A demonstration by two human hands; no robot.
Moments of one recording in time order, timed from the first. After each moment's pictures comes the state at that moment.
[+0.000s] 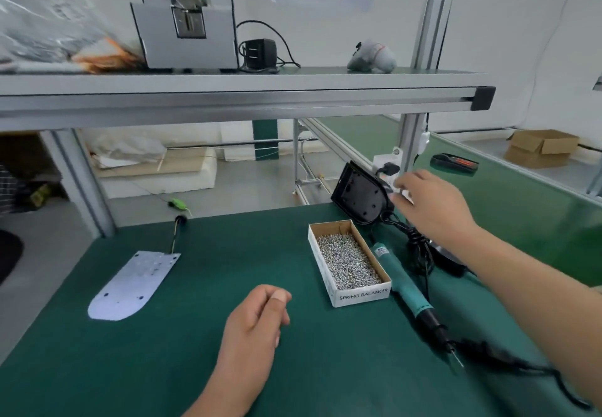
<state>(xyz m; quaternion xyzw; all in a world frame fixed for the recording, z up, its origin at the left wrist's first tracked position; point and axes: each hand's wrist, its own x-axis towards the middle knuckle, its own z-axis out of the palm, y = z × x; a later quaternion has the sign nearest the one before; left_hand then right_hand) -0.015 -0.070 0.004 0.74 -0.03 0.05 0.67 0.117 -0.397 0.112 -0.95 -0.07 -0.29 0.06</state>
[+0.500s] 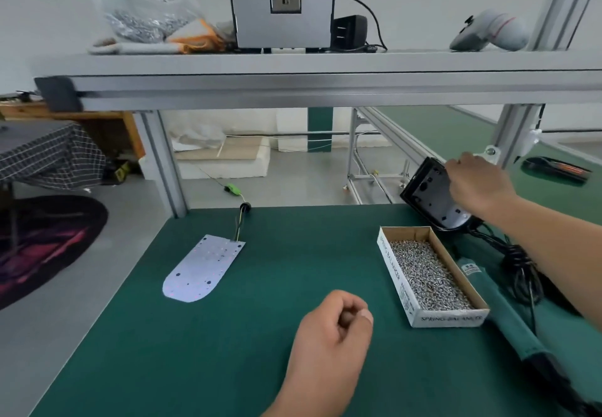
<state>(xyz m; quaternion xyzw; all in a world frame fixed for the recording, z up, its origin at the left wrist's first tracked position) -0.010 -0.071 -0.001 0.75 -0.03 0.05 0.66 0.252 -0.359 0.105 -0.97 -0.04 -0.17 -0.17</state>
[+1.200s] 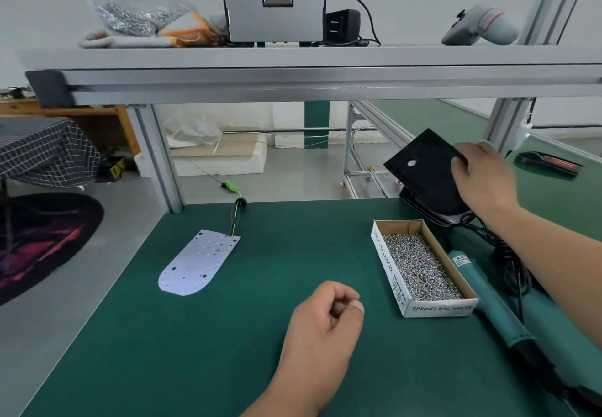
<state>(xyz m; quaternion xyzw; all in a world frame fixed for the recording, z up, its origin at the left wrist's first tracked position) -0.014 -0.070 0.003 0.74 -0.03 0.05 0.67 0.244 -0.375 0.087 -0.92 -0.04 -0.35 0.16</state>
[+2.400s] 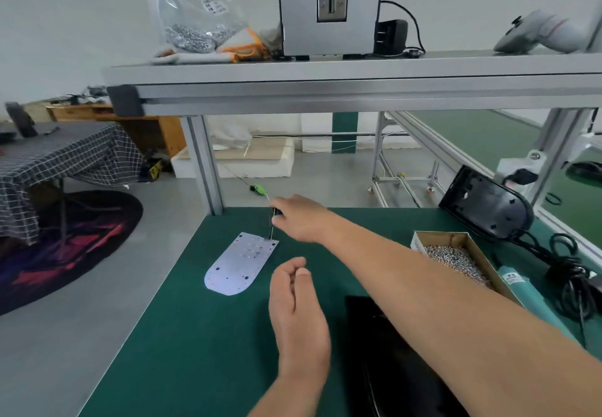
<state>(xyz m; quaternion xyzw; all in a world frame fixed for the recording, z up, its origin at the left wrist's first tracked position) 0.007 -0.026 0.009 0.61 0.21 0.29 0.71 0.196 -0.020 0.073 -0.92 -0.35 0.04 0.16</state>
